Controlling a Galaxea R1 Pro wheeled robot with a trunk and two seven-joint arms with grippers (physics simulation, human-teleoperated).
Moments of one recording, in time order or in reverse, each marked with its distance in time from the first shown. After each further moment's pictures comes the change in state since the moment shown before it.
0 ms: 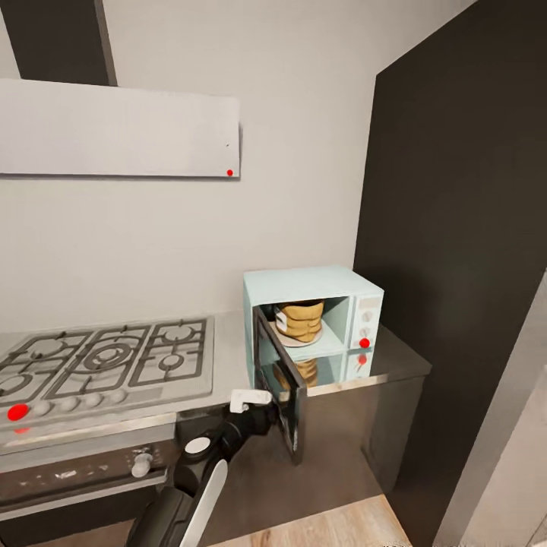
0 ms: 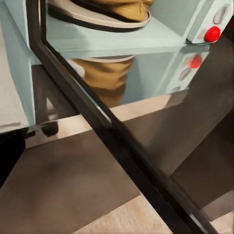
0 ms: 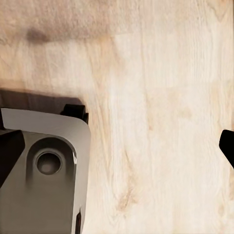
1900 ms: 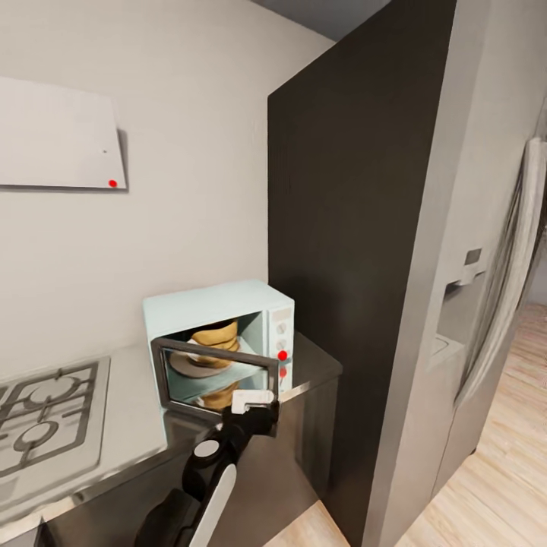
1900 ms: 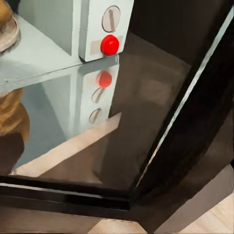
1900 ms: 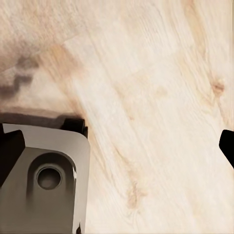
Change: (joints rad) left arm 0.001 -0.008 -0.057 0.002 0.030 -0.021 0.167; right arm 0.000 0.000 -0.002 0.000 -0.004 0.000 -0.001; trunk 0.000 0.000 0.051
